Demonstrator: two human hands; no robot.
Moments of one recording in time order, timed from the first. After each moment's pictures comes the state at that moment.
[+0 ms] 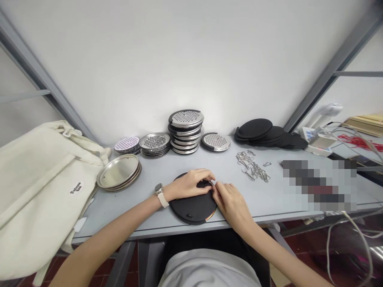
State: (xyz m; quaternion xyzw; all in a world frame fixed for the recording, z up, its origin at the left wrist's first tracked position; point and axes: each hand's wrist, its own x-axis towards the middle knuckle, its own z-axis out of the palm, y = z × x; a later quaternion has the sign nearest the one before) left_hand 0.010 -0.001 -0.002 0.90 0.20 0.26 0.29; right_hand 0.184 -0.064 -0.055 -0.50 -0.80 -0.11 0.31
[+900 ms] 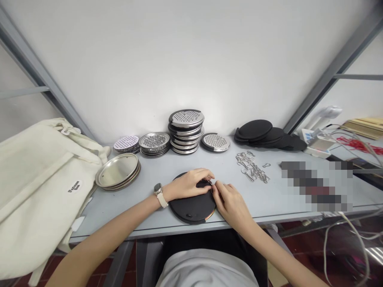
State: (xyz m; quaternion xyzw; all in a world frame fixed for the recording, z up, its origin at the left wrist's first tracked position) left_hand 0.011 -0.002 -0.004 0.90 0.22 0.26 0.27; right_hand 0.186 -0.063 -0.050 -0.52 -0.80 -0.04 0.29
